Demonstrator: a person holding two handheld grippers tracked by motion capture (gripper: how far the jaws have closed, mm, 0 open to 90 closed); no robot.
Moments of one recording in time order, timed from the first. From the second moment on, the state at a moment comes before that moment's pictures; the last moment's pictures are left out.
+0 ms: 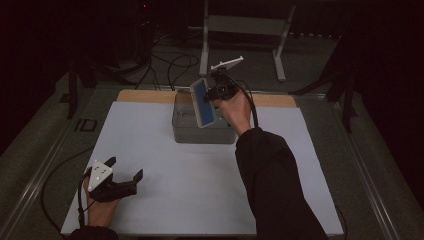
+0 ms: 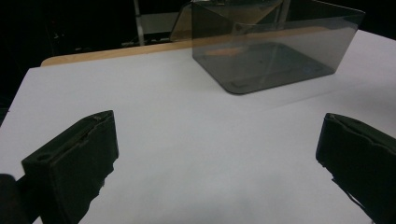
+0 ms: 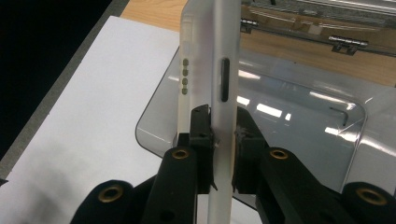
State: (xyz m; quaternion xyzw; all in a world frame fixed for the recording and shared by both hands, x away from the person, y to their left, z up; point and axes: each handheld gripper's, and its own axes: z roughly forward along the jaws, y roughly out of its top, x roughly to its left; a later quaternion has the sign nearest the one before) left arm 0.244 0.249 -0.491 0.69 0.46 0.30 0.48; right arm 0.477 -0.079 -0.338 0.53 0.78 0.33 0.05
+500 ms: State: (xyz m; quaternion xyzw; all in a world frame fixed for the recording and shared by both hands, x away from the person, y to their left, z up) left arm 0.243 0.249 -0.491 0.68 0.46 0.30 0.48; right arm 0.487 -0.081 -0.345 0.54 0.77 0.32 0.06
